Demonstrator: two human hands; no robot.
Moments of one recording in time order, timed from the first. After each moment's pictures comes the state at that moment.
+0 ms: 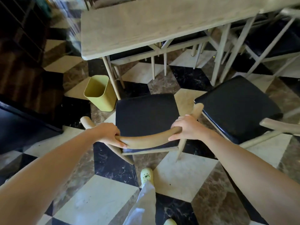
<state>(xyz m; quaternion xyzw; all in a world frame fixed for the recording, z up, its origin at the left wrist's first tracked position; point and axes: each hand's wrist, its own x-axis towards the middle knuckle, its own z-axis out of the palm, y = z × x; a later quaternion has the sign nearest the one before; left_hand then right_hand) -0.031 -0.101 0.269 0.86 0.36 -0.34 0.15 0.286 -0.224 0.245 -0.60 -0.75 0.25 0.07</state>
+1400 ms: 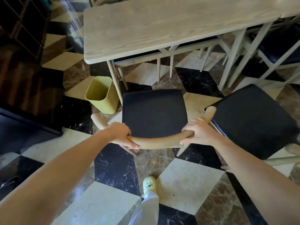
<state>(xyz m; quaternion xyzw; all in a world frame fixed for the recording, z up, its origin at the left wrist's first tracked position) -0.005 -0.027 0.249 0.87 0.35 -0.33 0.14 0.311 -0.150 0.224 -0.62 -0.74 0.24 0.07</state>
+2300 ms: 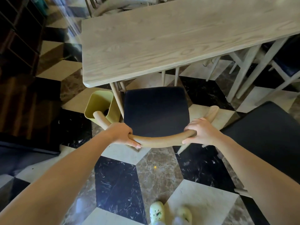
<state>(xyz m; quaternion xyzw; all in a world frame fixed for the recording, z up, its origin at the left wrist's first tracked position) 0.006 0.152 0.229 0.86 0.38 -0.29 0.16 0.327 0.024 0.206 -0.64 -0.73 0.23 0.06</state>
